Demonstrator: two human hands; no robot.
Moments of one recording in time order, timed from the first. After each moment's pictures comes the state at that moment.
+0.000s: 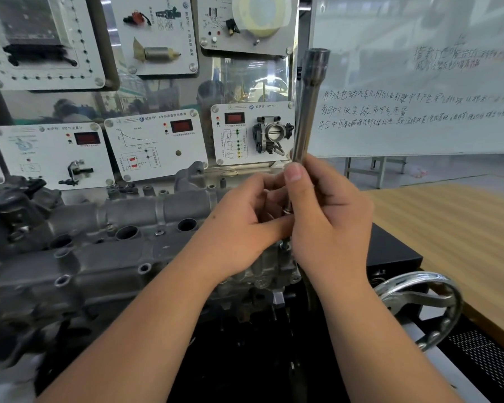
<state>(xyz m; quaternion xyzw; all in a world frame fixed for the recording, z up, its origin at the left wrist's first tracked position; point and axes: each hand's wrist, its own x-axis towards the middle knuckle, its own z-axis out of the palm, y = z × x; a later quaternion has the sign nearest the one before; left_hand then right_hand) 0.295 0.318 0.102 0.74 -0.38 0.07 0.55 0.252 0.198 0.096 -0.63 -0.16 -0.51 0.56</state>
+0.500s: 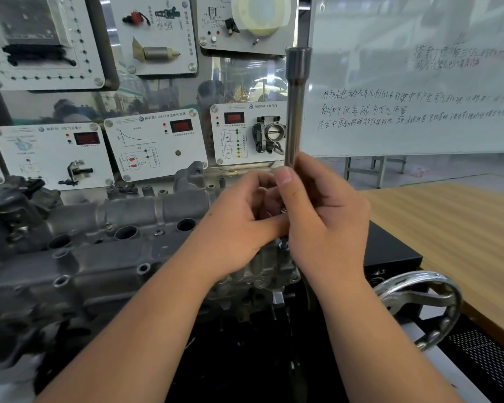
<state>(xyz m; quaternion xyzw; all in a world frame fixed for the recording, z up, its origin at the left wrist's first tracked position) 0.298 0.319 0.102 0.72 -0.38 0.07 0.57 0.251 0.198 0.098 -0.65 -0.18 -0.51 0.53</state>
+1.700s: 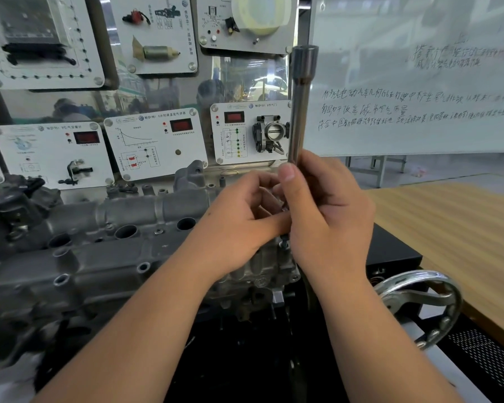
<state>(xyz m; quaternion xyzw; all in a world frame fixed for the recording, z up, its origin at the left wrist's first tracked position) 0.298 0.322 0.103 0.74 -0.37 0.07 0.55 0.252 0.199 0.097 -0.64 -0.14 -0.55 0.51</state>
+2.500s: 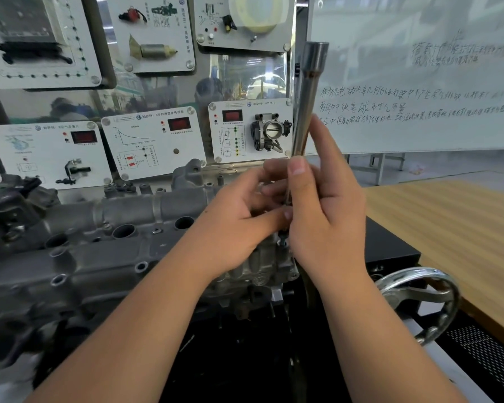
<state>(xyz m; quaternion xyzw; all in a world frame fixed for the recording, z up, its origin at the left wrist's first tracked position) 0.294 0.322 0.104 0.71 -0.40 0.02 0.58 0.250 0.195 0.098 -0.65 -0.18 -0.49 0.54</state>
